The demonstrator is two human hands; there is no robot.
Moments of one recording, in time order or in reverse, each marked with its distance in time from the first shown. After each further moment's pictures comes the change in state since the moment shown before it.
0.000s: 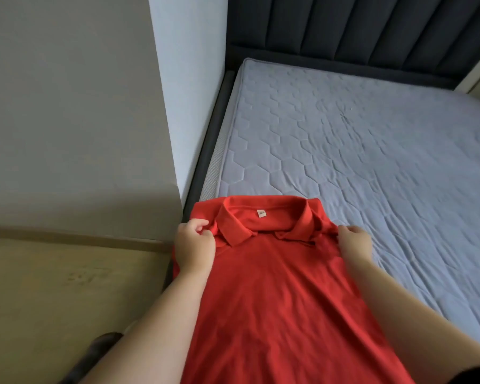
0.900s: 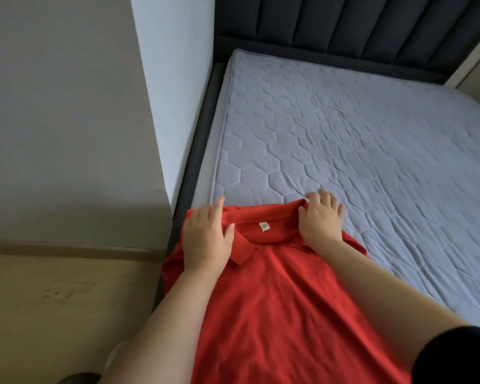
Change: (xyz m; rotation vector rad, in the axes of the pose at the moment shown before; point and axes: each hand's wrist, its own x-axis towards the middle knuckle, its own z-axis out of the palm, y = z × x) left_hand 0.031 0.007 0.031 0.440 -0.031 0.632; right_hand 0.002 -0.045 0.068 -0.787 0.003 -0.627
